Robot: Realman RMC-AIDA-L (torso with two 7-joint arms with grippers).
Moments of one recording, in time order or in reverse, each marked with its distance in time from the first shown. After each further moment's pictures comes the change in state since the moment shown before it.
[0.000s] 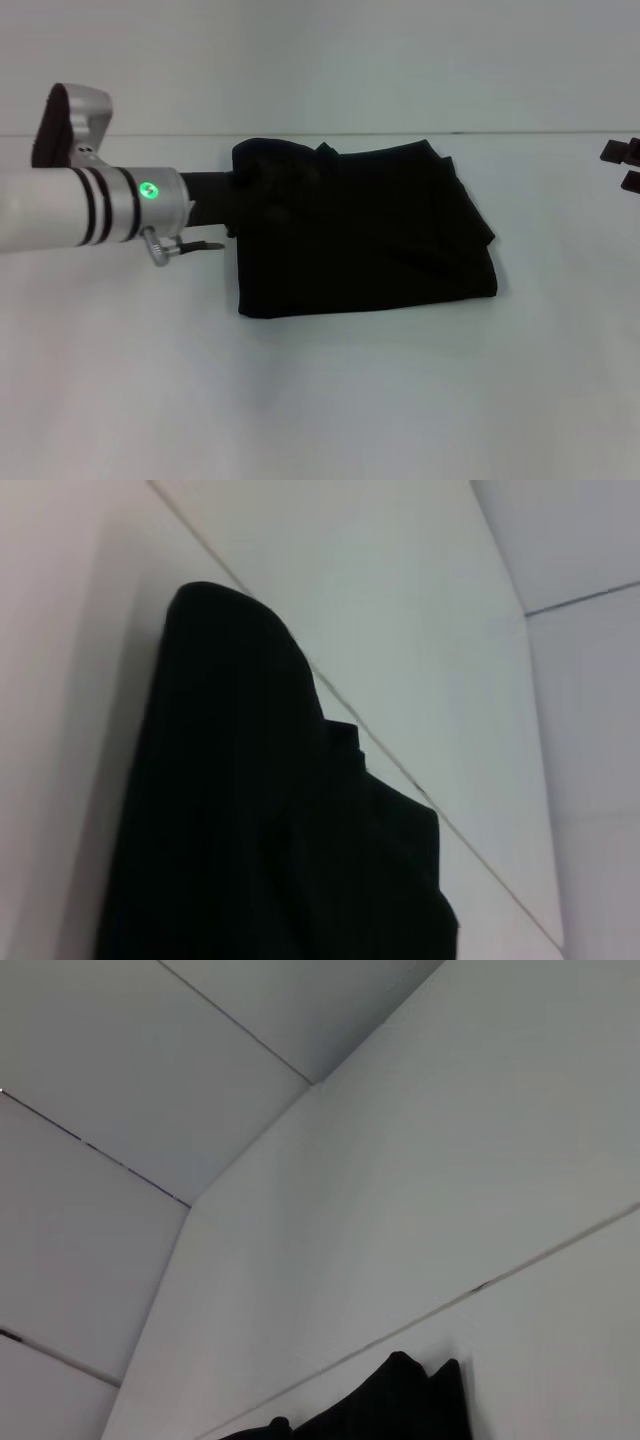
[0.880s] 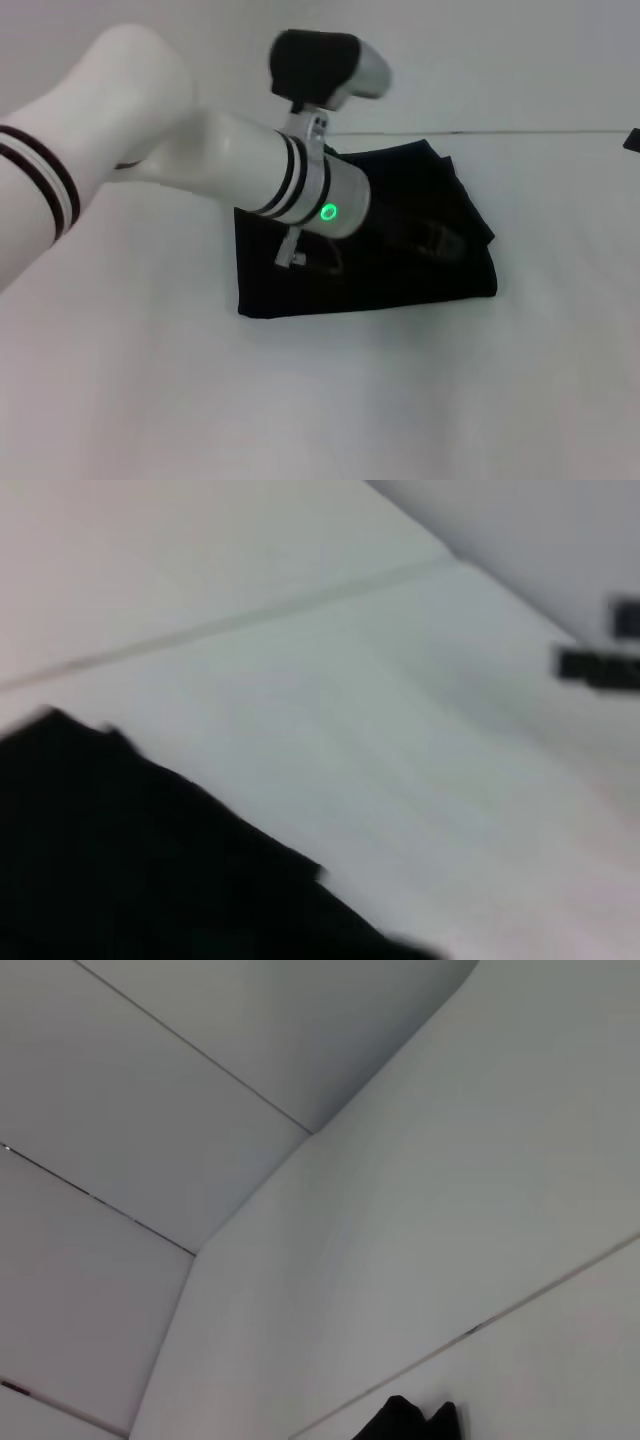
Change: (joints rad) left arm -0.172 -0.072 0.615 0.161 0.037 -0.079 0.291; right arm -0.034 -0.002 0.007 -0.002 0.074 0.005 -0.015
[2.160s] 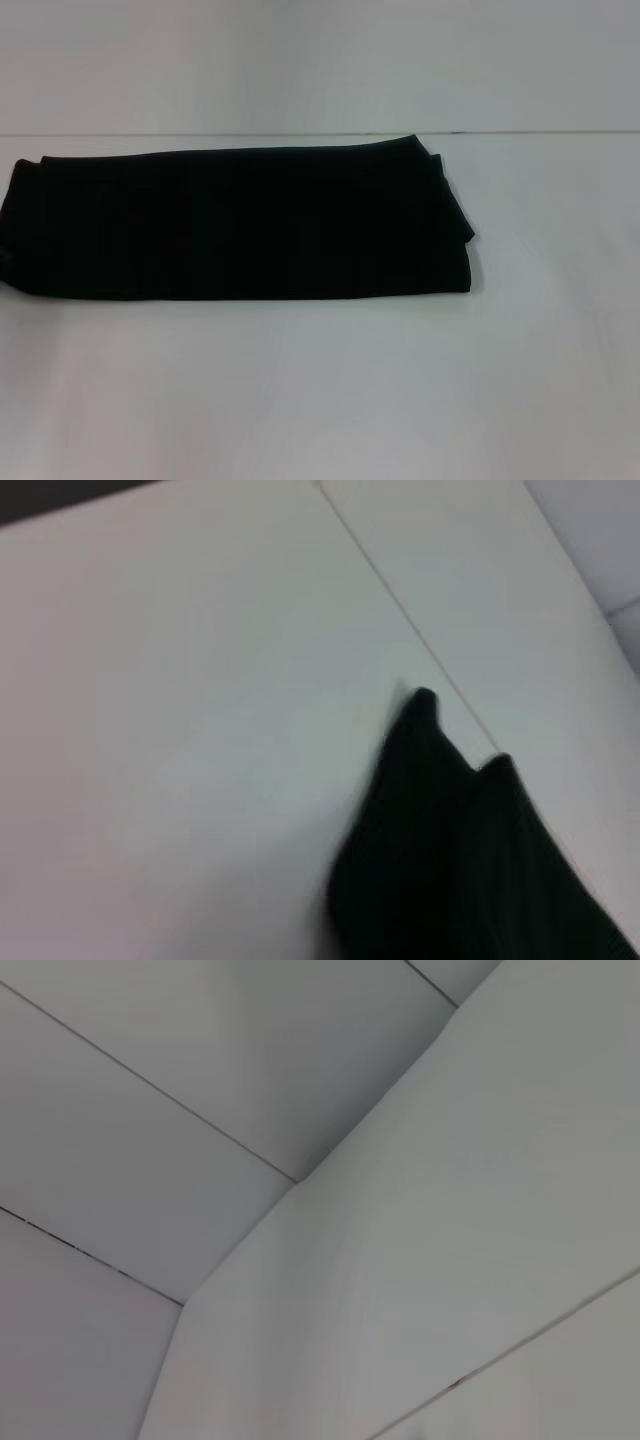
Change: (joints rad) left arm 0.525 0.184 -0.943 -0.086 0.029 -0.029 -0.045; right arm -0.010 0.000 0.038 -0.040 0.000 0.018 0.041
